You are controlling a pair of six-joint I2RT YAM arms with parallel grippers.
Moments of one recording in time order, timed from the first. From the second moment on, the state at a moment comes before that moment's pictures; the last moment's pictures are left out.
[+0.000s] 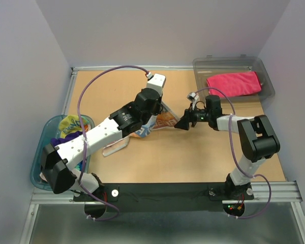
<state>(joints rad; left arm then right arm) -0.89 1.38 1.26 -0.27 -0.47 -0.22 0.23 1.73 0.80 0.31 -0.97 0.06</state>
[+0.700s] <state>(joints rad) -0.87 1.38 1.26 -0.27 -0.52 -0.22 0.23 1.73 0.84 0.31 -1.04 0.02</state>
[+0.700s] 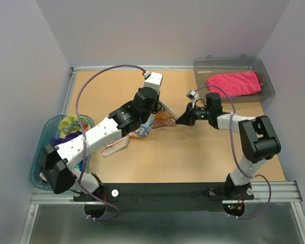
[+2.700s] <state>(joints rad) -0.59 1.37 1.14 0.03 -0.45 -0.13 0.25 1.64 1.65 -0.48 -0.62 -0.19</state>
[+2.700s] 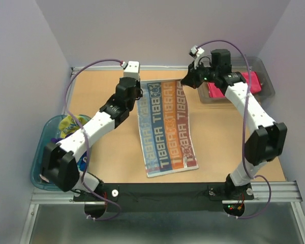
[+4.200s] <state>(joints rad) -0.55 1.32 0.86 -0.15 -0.10 -0.53 0.30 1.49 1.10 -0.45 -0.52 -0.16</state>
